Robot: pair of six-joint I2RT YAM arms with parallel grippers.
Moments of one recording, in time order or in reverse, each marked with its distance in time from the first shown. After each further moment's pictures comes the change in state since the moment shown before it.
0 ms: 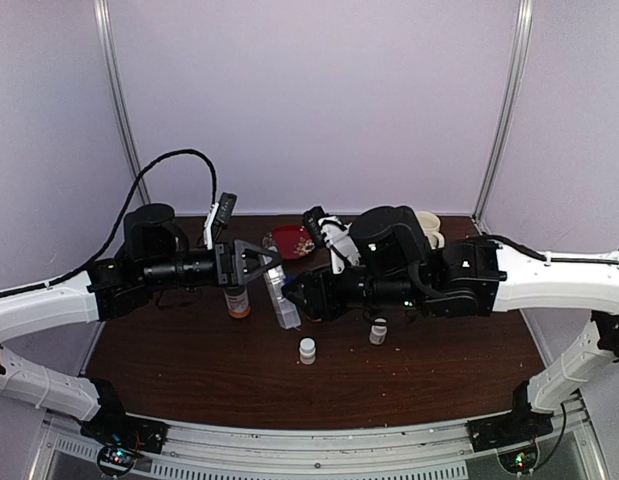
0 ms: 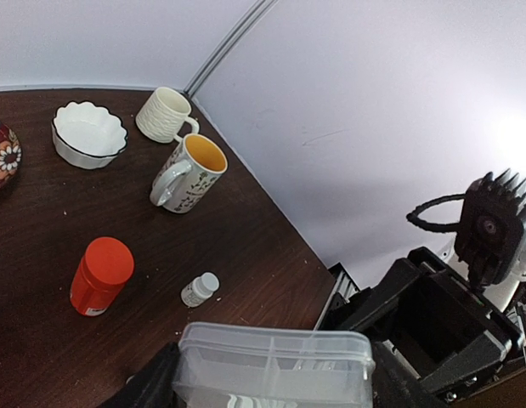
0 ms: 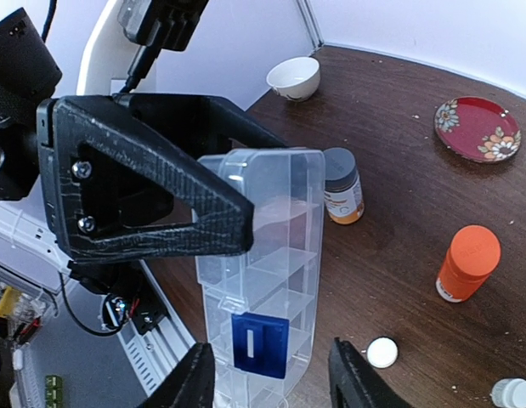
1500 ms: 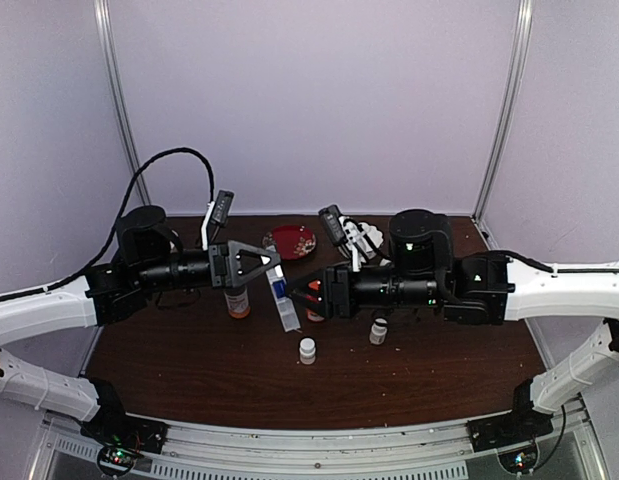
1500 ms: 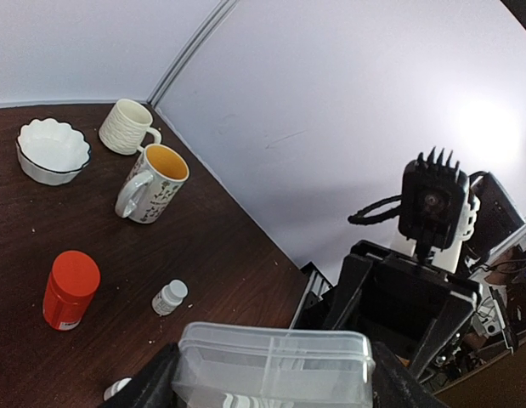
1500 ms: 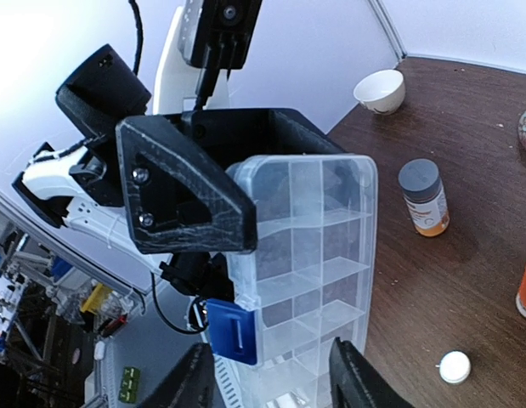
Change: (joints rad) left arm 0.000 -0.024 -0.037 0.109 0.082 -0.008; right arm -0.081 -0.114 -0.235 0.354 -0.337 0.107
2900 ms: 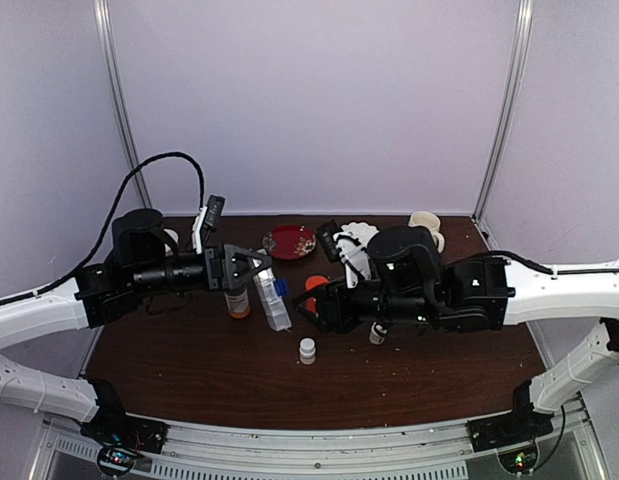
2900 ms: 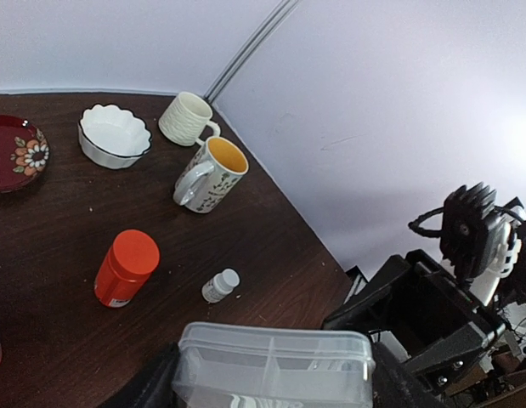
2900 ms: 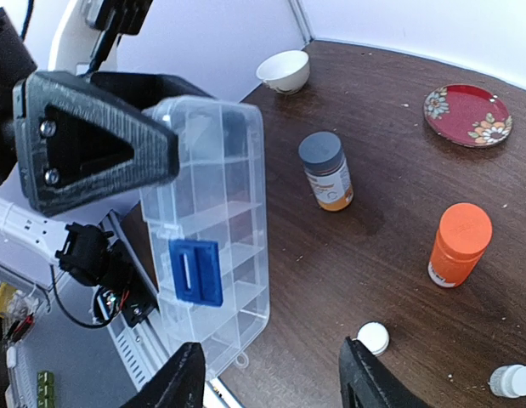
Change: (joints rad) left arm 0.000 -0.056 0.000 -0.172 -0.147 0.035; right arm 0.082 0.049 0.098 -0.276 0.351 -0.091
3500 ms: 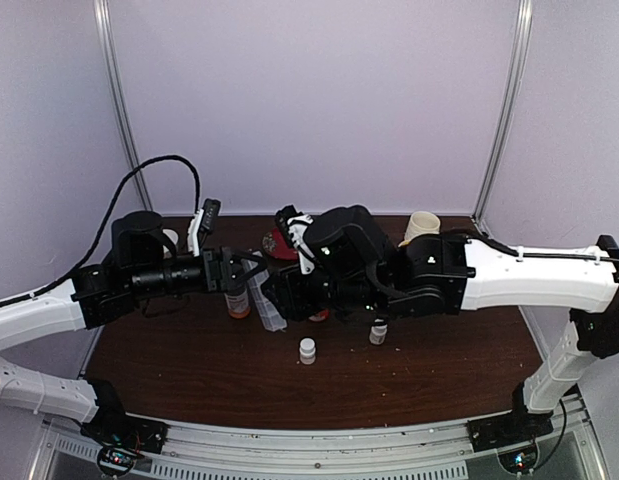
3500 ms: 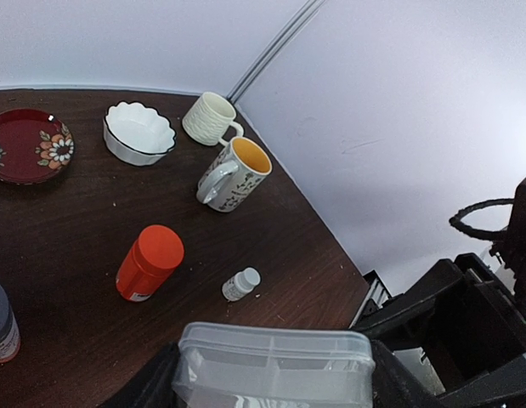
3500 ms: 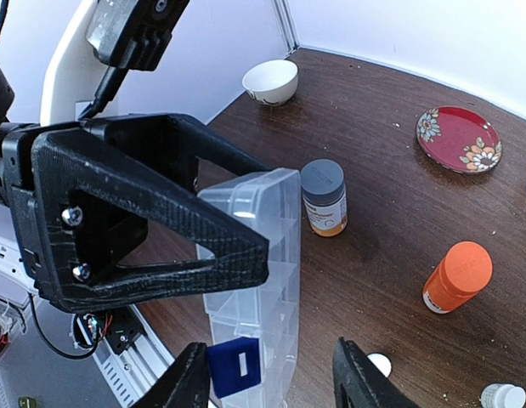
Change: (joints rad) left arm -0.001 -0.021 -0.004 -0.044 -0.053 0.002; right arm 0.047 0.220 0.328 -0.178 0.122 -0.014
